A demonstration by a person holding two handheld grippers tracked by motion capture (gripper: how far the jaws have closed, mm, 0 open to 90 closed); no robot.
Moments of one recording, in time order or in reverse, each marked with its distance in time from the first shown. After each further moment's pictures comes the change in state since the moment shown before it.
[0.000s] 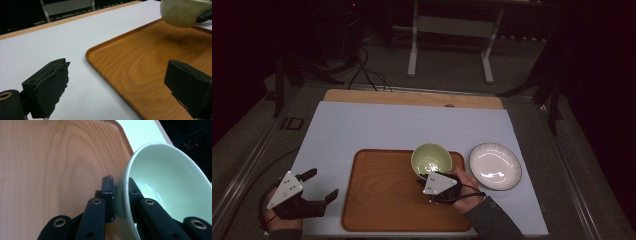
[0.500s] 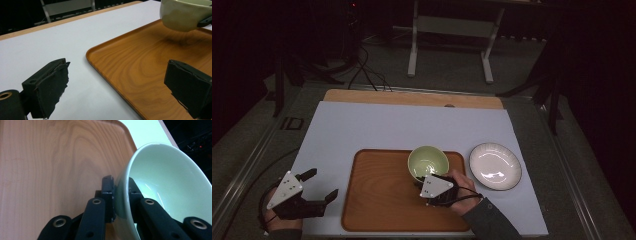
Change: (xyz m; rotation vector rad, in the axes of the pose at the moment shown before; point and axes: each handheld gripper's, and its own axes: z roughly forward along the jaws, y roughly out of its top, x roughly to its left) left arm 0.000 0.000 0.000 0.000 0.002 0.000; right arm 0.008 0.003 0.005 -0.003 0.018 -0.012
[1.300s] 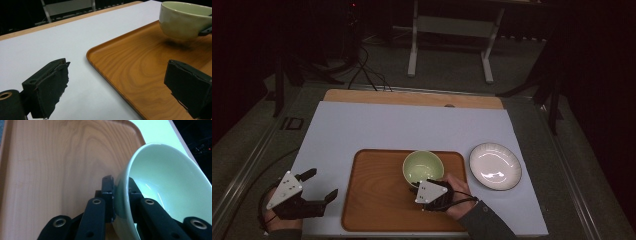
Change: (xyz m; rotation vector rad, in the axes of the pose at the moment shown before) left arm 0.000 0.000 0.000 -0.002 0.003 0.002; right arm 0.013 0.002 0.009 0.001 0.041 -0.022
